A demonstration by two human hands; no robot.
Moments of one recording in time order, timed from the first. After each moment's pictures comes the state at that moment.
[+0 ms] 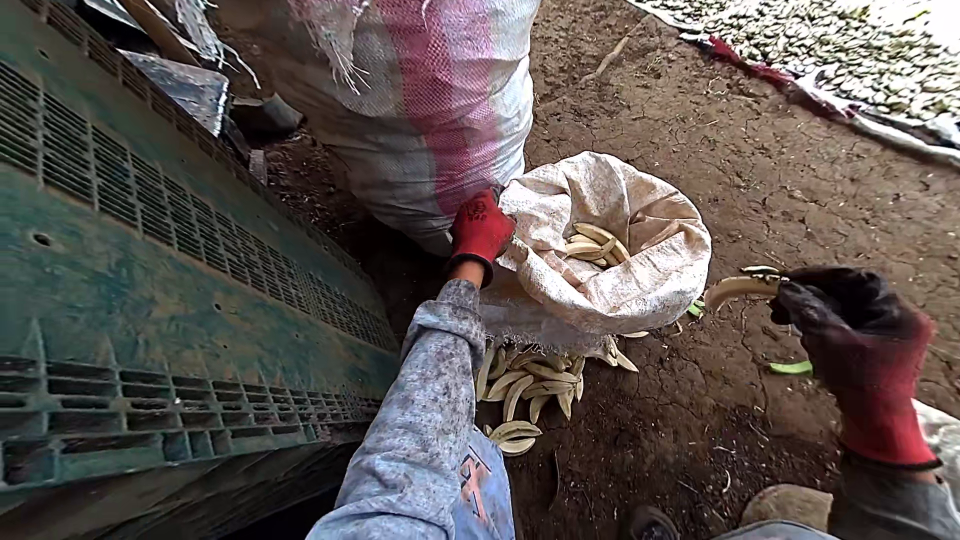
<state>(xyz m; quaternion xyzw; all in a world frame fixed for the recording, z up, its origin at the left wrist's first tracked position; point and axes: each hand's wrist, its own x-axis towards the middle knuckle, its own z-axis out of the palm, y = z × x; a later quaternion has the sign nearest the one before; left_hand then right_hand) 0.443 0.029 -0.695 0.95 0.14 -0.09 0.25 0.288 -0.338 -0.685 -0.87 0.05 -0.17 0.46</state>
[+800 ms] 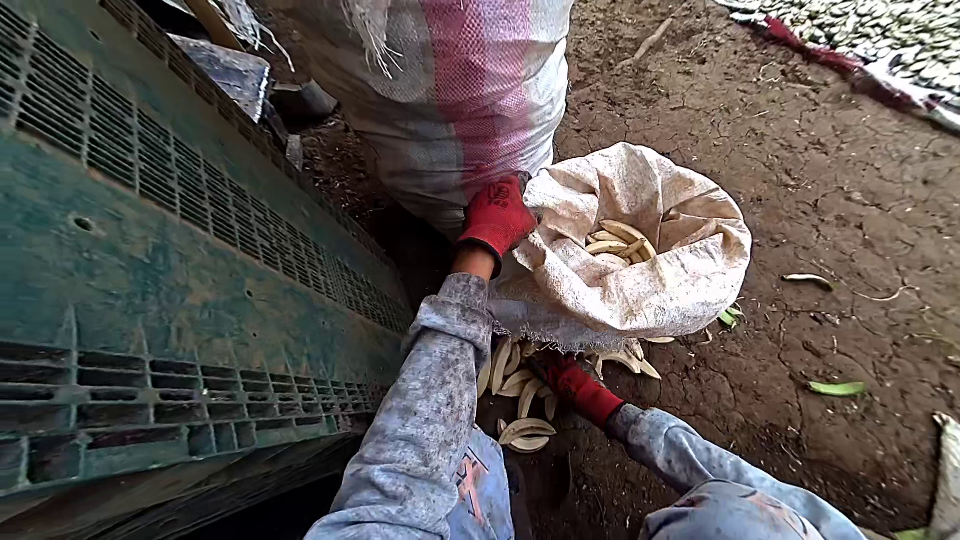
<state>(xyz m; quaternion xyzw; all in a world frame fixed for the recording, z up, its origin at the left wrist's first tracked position) 0.444 0.043 -0.676 0.98 0.06 -0.12 0.18 0.279 -0.107 -0.881 -0.87 -0.34 0.35 0.10</state>
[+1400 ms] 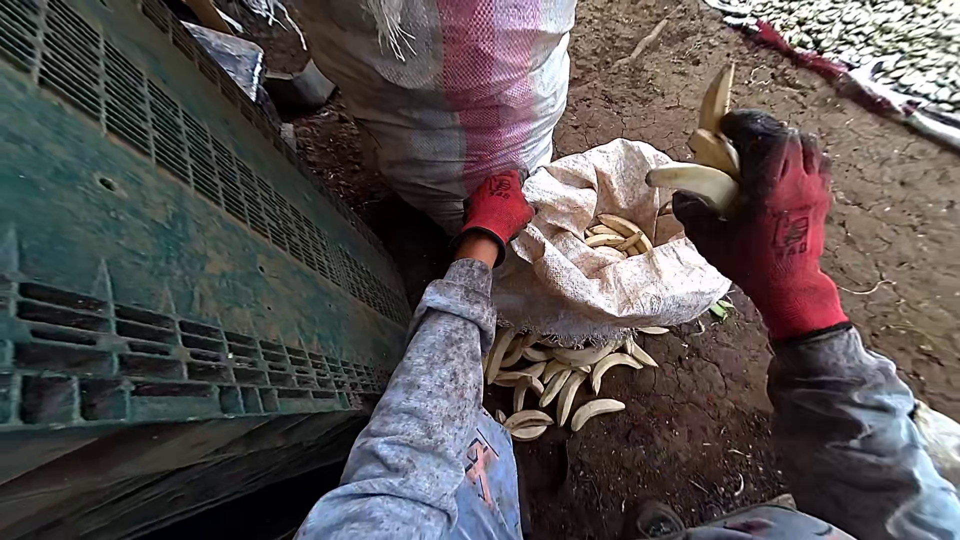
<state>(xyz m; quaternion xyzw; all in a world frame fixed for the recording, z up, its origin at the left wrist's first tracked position) 0.438 0.050 -0.679 0.98 0.05 -0.13 0.17 0.383 -0.225 -0.653 -0.94 -0.16 -0.27 0.17</state>
